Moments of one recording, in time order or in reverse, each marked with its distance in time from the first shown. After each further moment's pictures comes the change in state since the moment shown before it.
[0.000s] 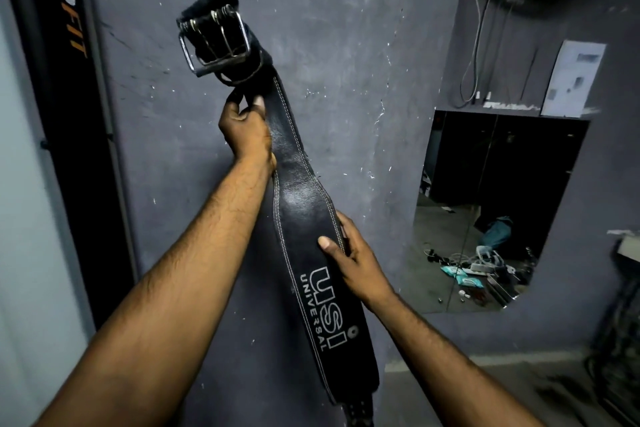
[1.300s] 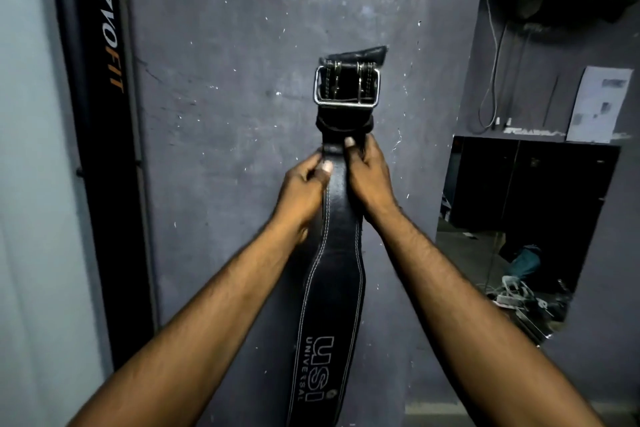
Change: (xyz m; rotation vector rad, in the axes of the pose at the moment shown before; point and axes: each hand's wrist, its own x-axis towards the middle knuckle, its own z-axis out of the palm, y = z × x) left_hand -0.076 0.009 -0.015 0.281 -0.595 -0.197; right_hand 0.133 -0.122 -0.006 -0.051 0.323 -0.216
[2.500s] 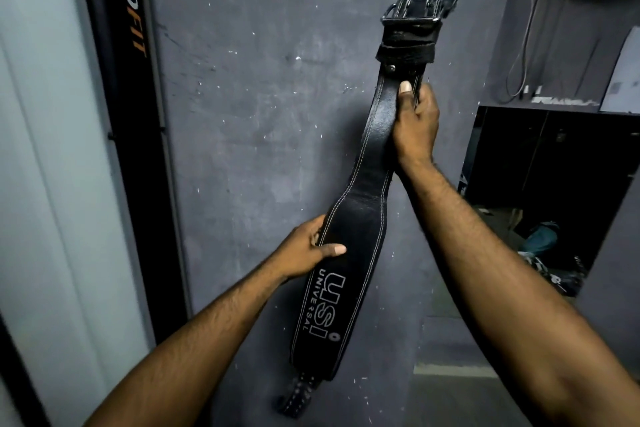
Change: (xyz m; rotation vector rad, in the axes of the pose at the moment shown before) left_hand -0.077 -0.092 -0.078 0.469 -0.395 -0.196; right_hand 0.016 -0.005 -0.014 0.060 0.282 -0.071
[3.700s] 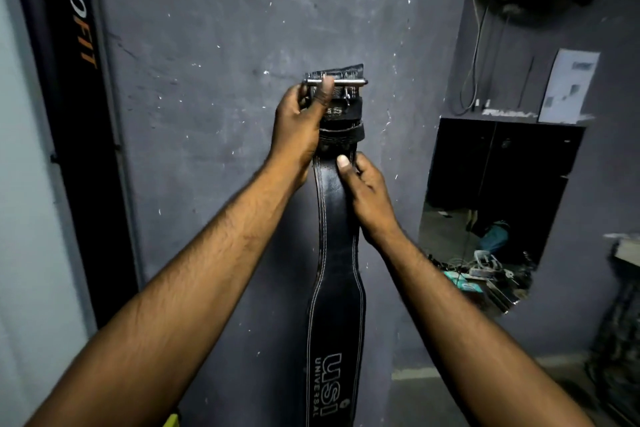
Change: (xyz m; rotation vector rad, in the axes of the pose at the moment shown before) left_hand 0.080 0.172 -0.033 -0.538 0.454 0.412; right_hand -0.074 0.014 -0.014 0.122 -0.436 0.128
